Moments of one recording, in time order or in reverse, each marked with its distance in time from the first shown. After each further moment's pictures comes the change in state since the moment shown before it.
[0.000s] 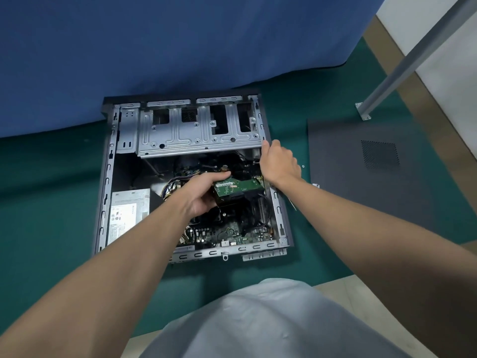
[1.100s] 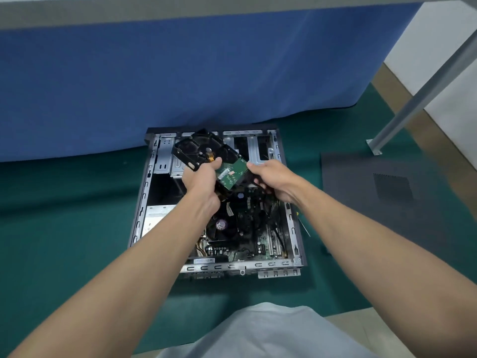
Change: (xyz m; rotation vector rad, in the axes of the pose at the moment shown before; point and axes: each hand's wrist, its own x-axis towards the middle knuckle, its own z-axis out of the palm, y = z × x) left_hand -0.066 0.043 0.015 -0.438 0.433 0.446; right_hand -0.020 -0.060 -0.041 0.680 -0.604 -0.014
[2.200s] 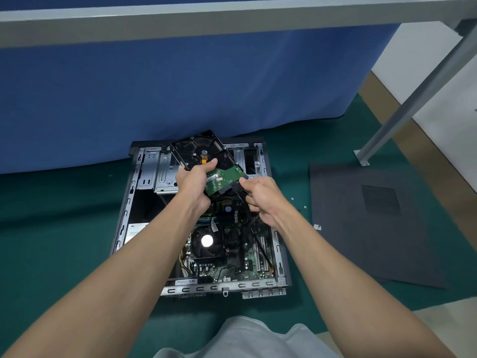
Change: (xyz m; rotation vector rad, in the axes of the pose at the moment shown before) left_hand 0.027 0.005 0.031 -0.019 -0.134 -0.003; right_hand -0.015 0.007 -0.002 0.374 0.029 -0.087
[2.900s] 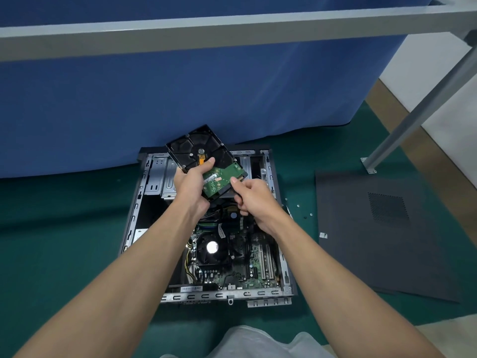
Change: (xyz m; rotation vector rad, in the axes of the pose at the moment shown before) left_hand -0.007 0.016 -0.006 -0.047 -0.029 0.082; right_hand 0.009 -0.001 0.023 -0.166 -0.053 -0.094
